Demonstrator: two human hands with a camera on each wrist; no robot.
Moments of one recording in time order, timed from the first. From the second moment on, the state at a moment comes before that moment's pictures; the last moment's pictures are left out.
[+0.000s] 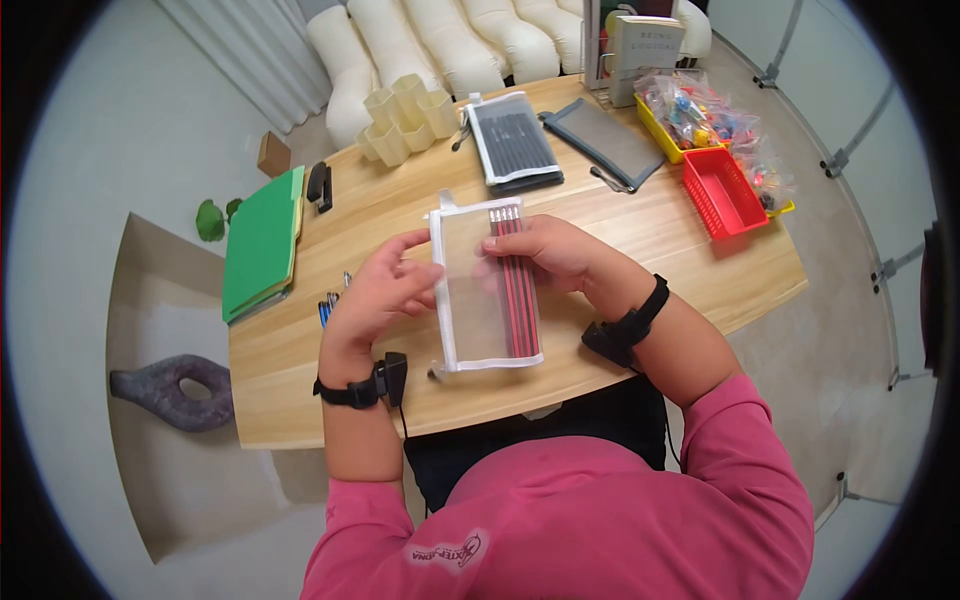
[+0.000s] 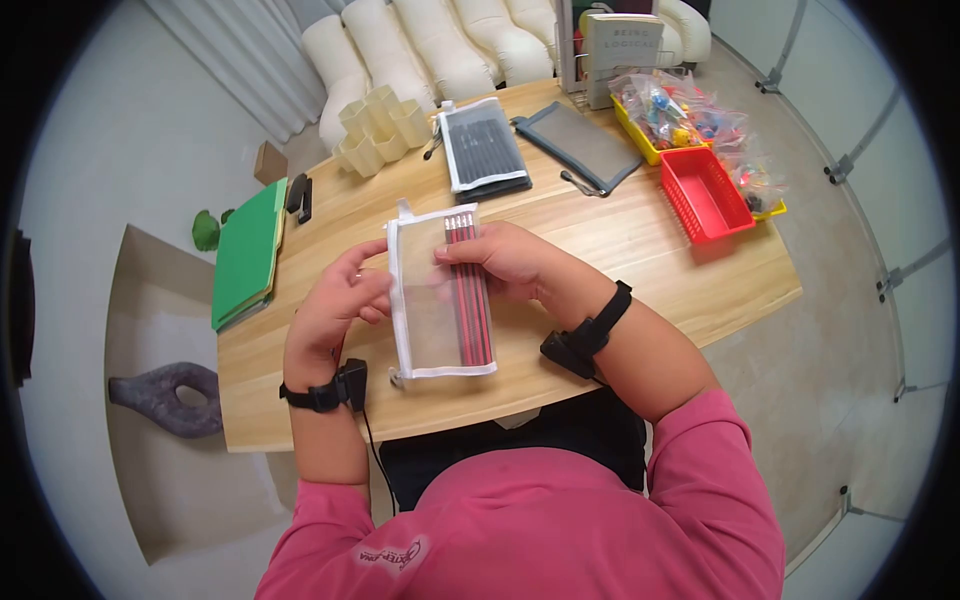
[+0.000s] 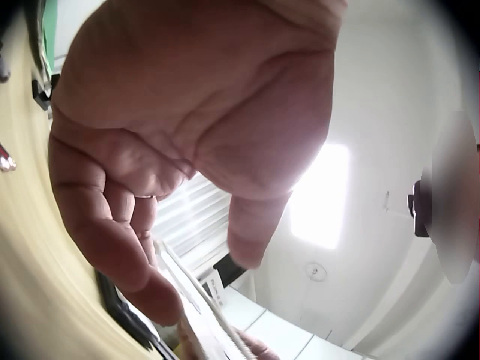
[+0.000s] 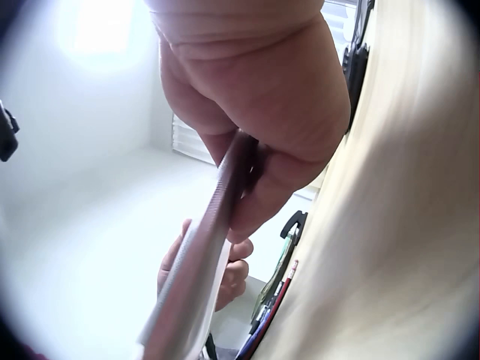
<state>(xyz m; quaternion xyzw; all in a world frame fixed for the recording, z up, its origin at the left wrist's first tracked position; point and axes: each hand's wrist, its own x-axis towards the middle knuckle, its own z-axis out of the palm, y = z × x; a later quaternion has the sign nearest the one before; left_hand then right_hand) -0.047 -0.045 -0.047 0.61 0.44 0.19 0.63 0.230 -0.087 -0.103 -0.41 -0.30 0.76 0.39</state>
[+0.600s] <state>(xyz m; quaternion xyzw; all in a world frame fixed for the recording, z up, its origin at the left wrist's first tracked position) -0.017 -0.066 -0.065 0.67 0.53 0.08 0.51 0.258 -0.084 -0.092 -0.66 -0.63 0.37 0.18</state>
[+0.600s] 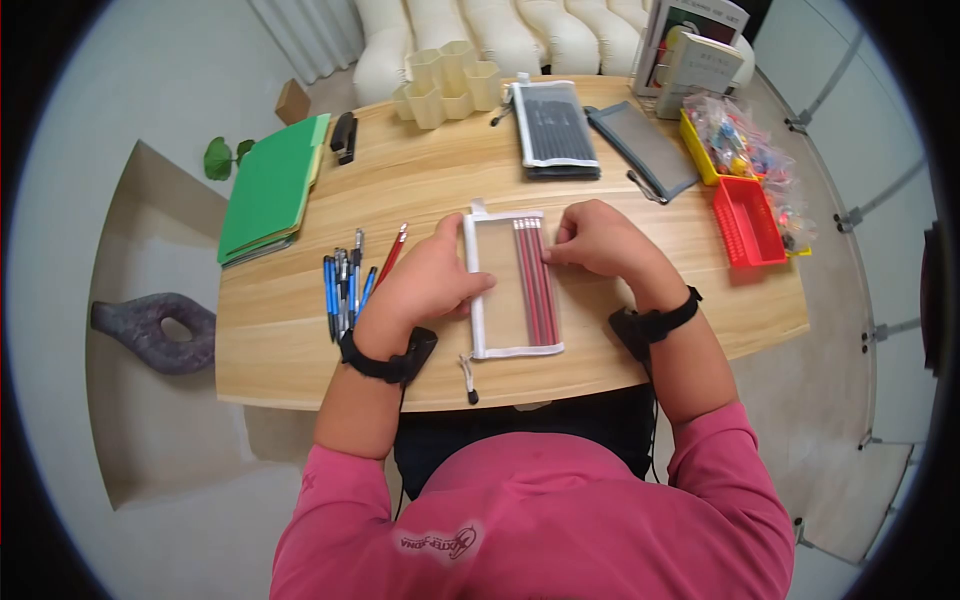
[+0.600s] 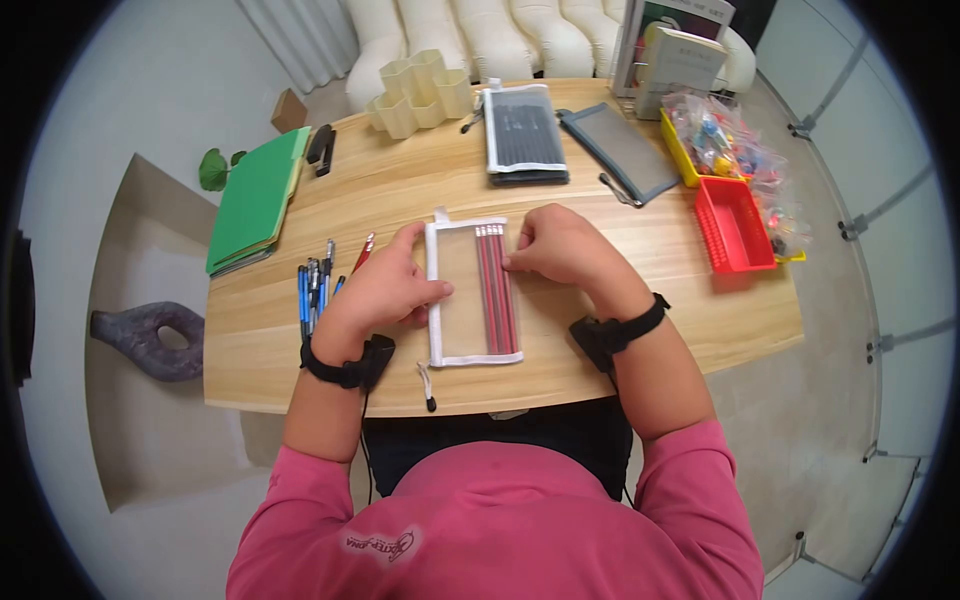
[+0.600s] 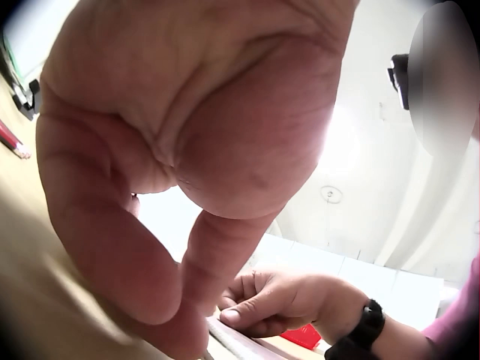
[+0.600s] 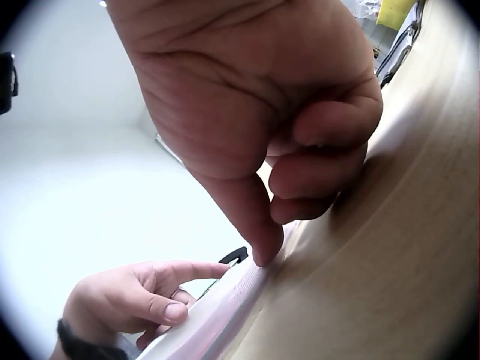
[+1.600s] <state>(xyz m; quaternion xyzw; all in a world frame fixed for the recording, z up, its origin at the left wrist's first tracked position) -0.064 -0.026 -0.049 0.72 0.61 0.21 0.24 0.259 -0.087 -0.081 -0.60 -0.53 0.54 0.28</state>
